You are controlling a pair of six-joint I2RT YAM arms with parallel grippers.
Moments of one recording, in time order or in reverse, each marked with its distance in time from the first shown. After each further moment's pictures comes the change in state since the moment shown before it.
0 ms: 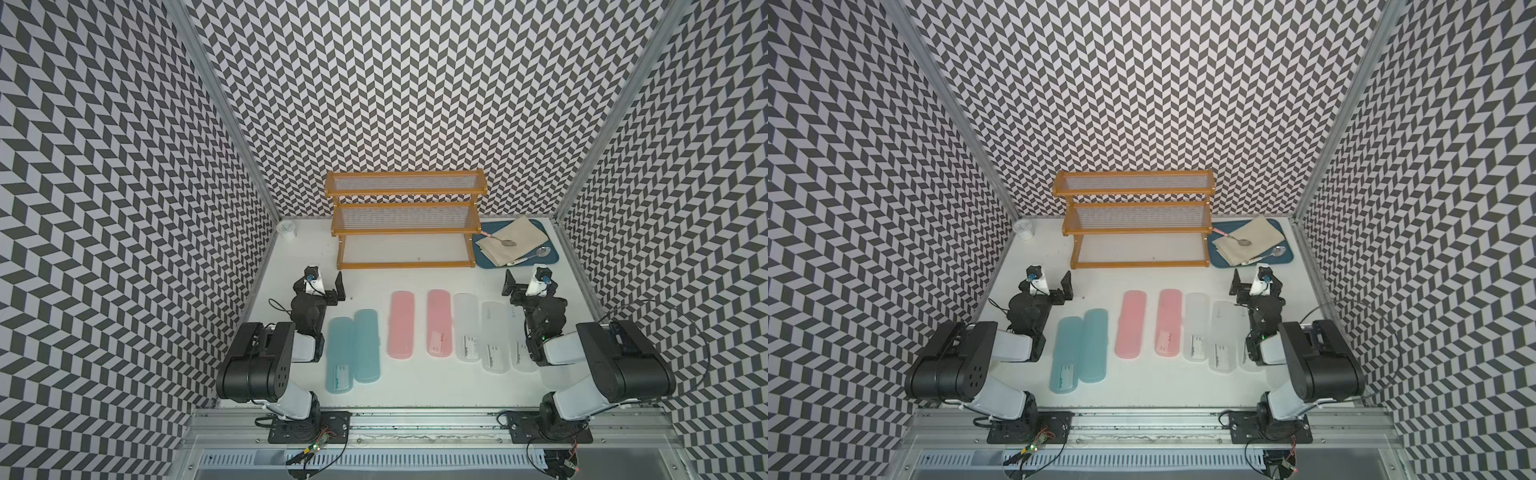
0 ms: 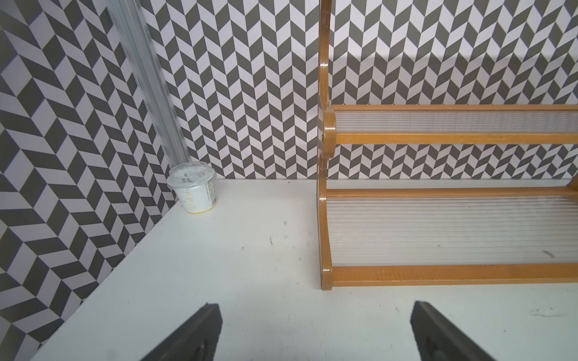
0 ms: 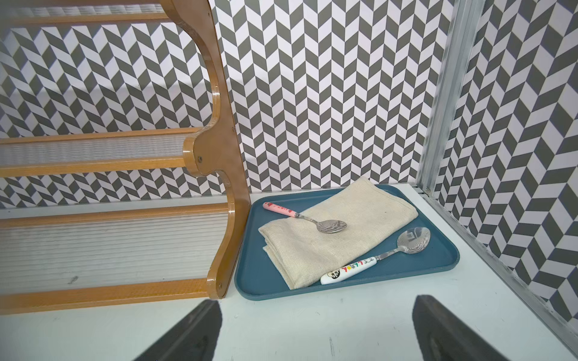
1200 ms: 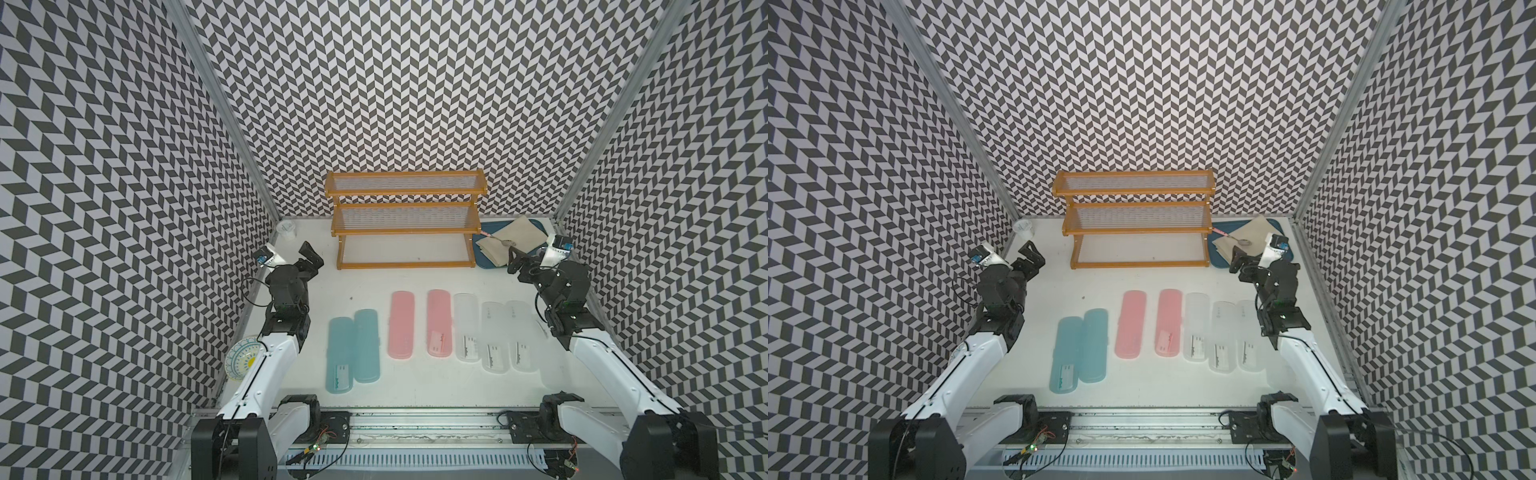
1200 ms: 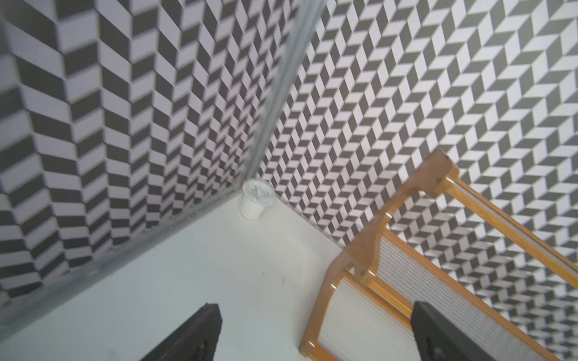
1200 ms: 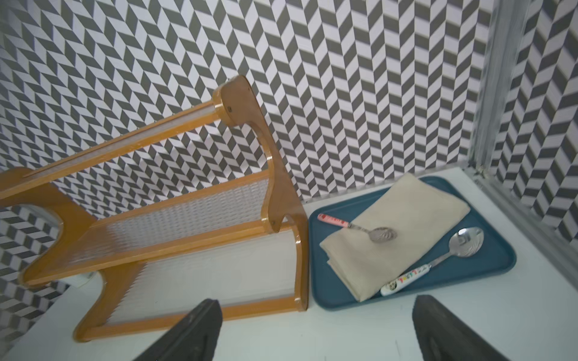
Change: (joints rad) left arm 0.010 -0.520 0.343 -0.937 -0.223 -0.579; right arm -0.001 -0.509 0.391 -1.110 -0.178 0.286
